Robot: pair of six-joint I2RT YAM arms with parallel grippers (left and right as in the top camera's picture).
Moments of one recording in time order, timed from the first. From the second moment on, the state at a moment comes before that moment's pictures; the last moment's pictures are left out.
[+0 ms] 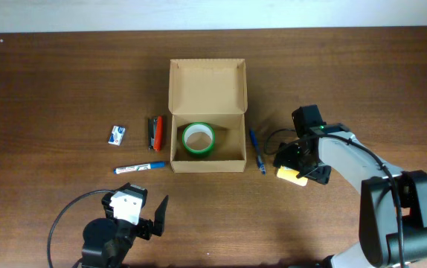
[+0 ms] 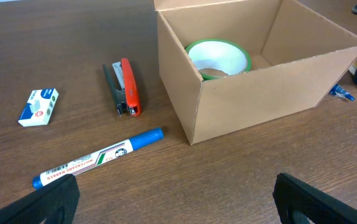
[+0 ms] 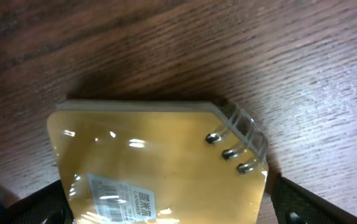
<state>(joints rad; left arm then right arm) -0.17 0.01 0.16 -0.60 0.17 0.04 0.15 1.73 0.94 -0.73 0.00 0.55</state>
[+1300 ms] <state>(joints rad) -0.17 0.01 0.16 -0.60 0.17 0.04 0.15 1.77 1.11 -0.93 -0.02 0.47</state>
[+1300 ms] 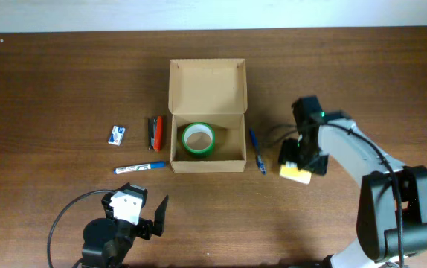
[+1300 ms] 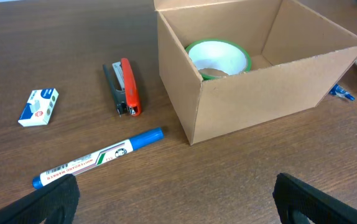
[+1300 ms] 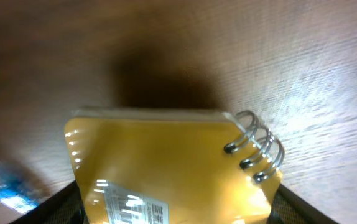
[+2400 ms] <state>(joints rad) -0.17 0.01 0.16 -0.60 0.17 0.04 0.65 1.95 1.69 -1.09 -0.01 0.41</state>
